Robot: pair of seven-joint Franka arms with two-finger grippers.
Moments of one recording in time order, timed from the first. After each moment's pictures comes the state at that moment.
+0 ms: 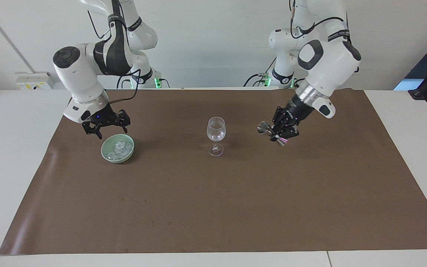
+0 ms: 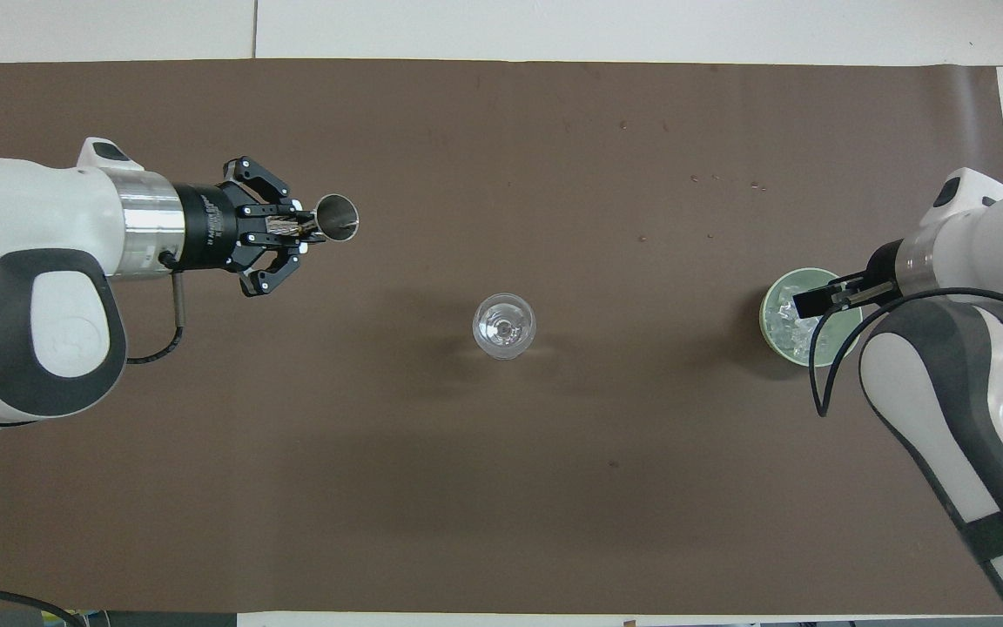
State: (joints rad) left arm -0.03 0.01 -0.21 -1.98 -0.65 2.24 -1.51; right arm 0.03 -0.03 -0.03 -2.14 0.03 2.15 -0.31
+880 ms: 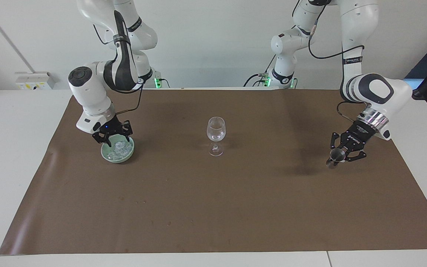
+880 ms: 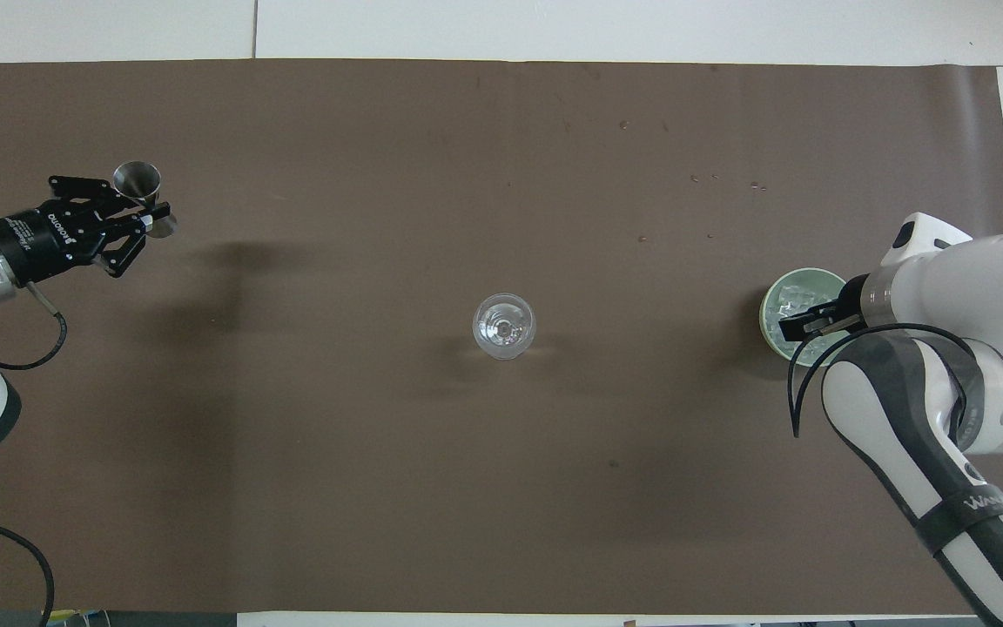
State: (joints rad) left arm 0.36 0.19 -0.20 -2.08 -1.32 2.29 -1.07; right arm 0.02 -0.01 -0.03 -2.29 0.03 2.33 -0.34
